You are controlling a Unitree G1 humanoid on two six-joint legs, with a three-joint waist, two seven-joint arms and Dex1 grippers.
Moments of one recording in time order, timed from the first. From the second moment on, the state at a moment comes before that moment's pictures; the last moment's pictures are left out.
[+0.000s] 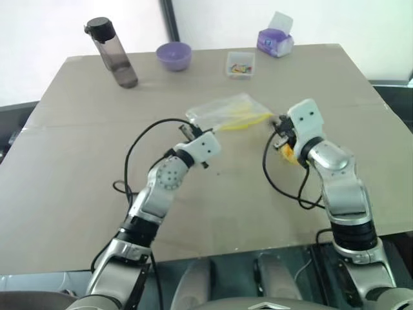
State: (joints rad) left arm -0.46 0.36 -0.22 0.12 0.39 -0.04 -0.32; right arm -0.54 -0.19 0.10 -0.35 -0.28 0.78 0.47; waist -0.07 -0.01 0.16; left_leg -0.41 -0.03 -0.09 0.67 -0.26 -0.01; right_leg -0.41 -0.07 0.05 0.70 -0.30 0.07
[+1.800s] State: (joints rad) left arm -0.45 0.36 -0.28 -0.02 0.49 0.08 -0.35; right arm -0.36 -0.51 0.14 -0.31 -0.10 0.27 0.65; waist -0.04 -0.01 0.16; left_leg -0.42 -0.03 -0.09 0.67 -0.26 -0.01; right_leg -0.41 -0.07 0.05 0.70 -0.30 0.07
